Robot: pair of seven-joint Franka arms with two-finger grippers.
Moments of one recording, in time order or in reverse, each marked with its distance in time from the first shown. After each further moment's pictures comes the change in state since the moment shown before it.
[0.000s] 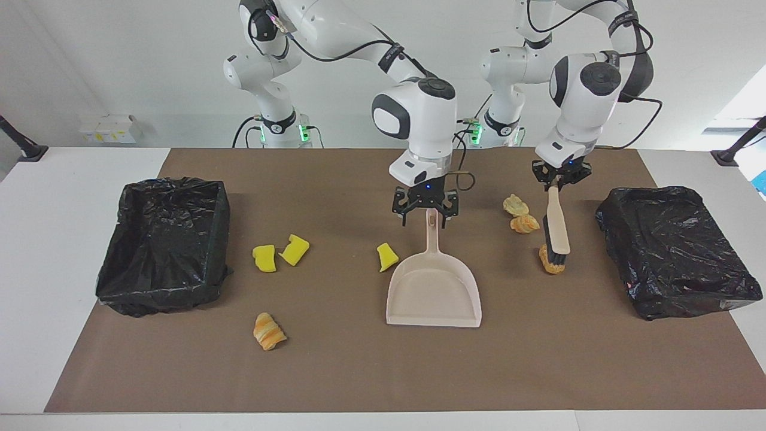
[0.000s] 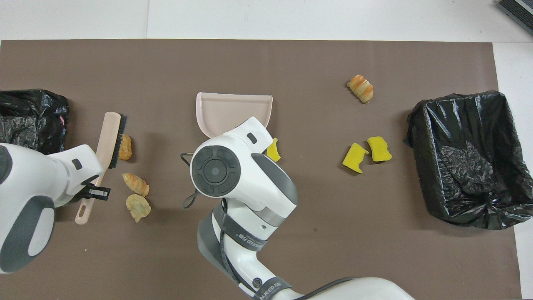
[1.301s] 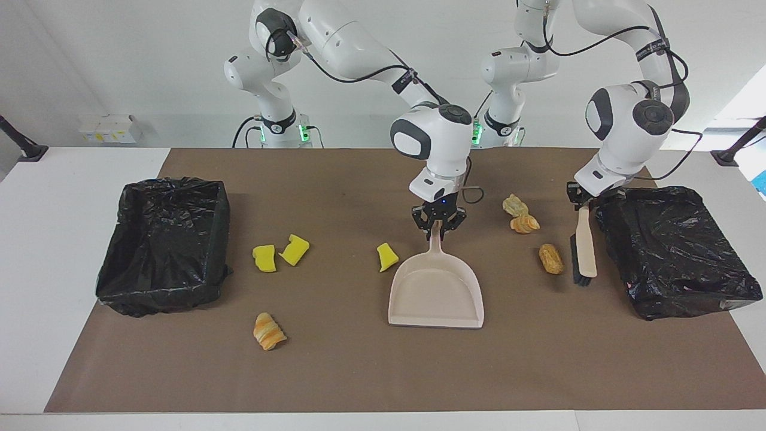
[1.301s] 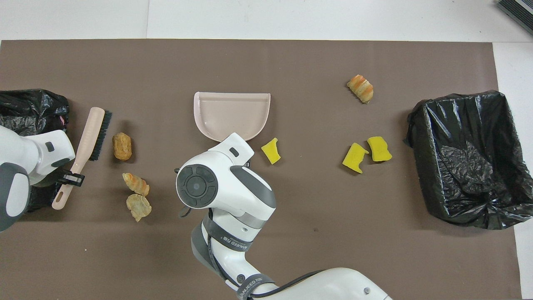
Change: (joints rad) left arm 0.148 0.162 -0.008 0.069 0.001 0.053 0.198; right arm 0.038 0.063 -0.003 -0.030 -0.037 0.041 0.009
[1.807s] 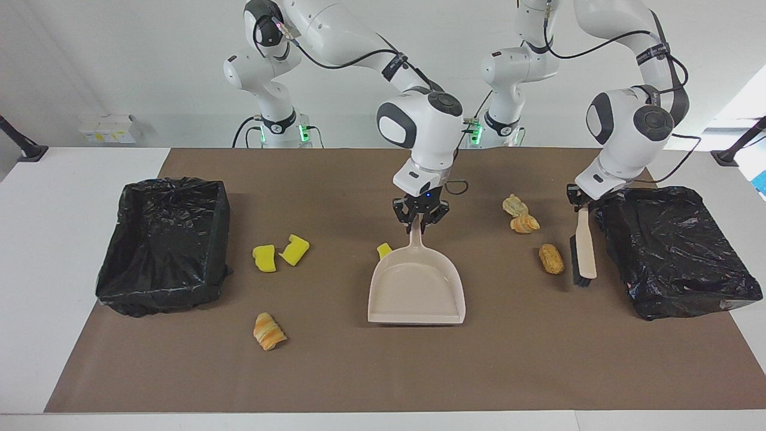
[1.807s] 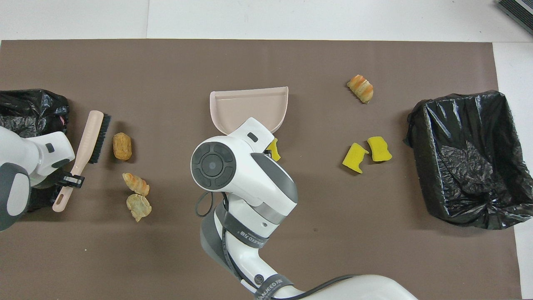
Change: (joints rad) left arm 0.012 0.007 0.004 -0.015 0.000 -0.003 -0.034; right arm -0.062 -0.106 -0.006 0.000 0.056 -0.194 -0.228
